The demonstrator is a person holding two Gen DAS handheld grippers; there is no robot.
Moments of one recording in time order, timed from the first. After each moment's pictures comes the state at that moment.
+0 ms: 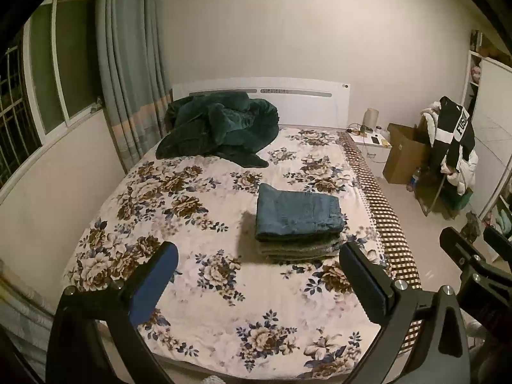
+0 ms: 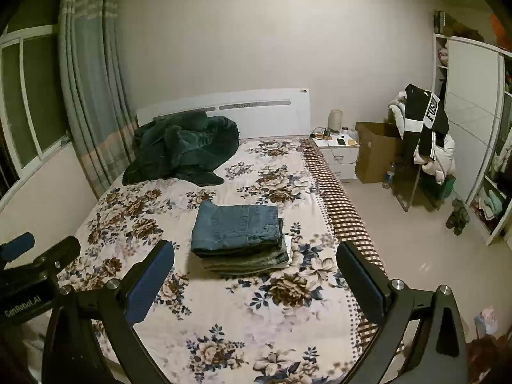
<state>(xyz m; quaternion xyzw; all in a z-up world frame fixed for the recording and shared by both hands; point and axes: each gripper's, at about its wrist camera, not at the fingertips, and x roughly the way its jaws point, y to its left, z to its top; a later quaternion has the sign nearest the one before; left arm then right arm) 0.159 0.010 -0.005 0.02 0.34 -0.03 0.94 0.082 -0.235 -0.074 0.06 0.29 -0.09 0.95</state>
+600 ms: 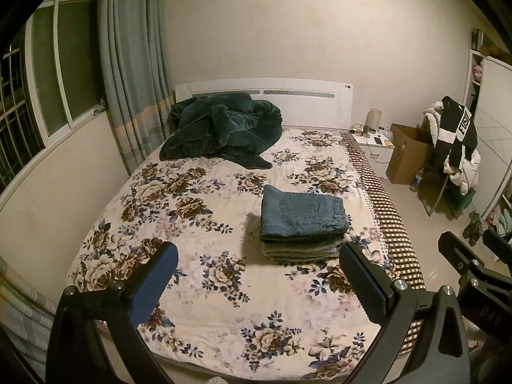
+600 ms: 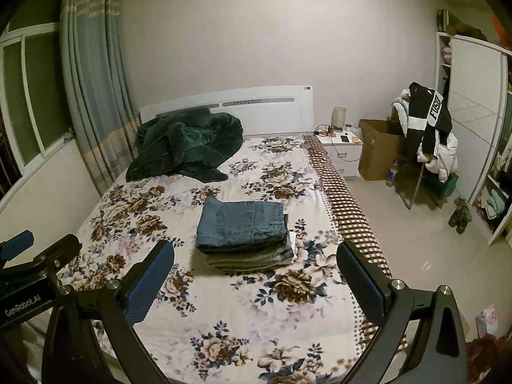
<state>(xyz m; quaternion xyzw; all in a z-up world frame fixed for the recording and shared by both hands) 0.156 0.013 -0.002 0.02 0.33 -0.02 0.94 0.078 -0.228 -0.078 0.06 0.30 -0.08 0.95</state>
